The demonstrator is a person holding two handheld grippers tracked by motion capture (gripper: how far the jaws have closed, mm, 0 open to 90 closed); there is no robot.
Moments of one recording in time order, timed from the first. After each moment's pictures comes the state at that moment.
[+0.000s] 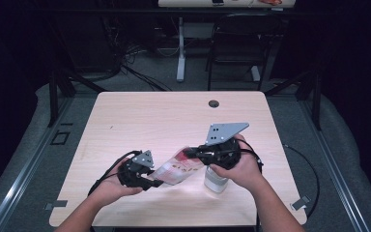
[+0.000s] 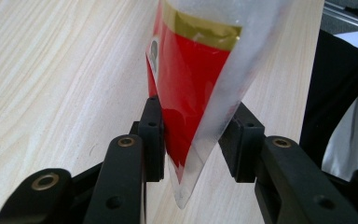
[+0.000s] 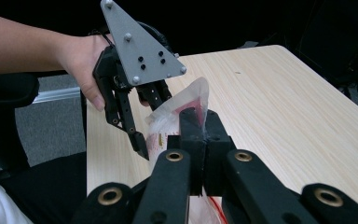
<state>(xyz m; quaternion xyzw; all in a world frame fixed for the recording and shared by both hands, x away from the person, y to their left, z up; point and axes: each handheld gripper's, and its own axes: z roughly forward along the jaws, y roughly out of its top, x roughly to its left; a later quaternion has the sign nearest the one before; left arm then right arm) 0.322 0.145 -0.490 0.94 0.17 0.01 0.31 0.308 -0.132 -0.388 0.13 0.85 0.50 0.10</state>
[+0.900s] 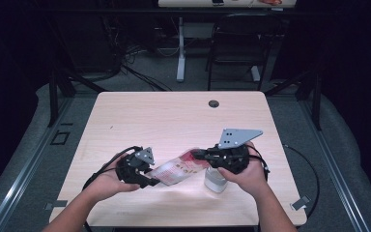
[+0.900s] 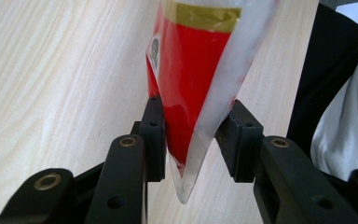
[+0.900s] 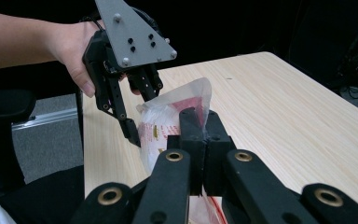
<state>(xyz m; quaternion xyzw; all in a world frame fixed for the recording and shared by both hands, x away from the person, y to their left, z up) 0.324 0.142 -0.466 0.95 0.16 0.00 0.25 0.303 -0.155 -0.407 0.16 0.82 0.54 0.11</state>
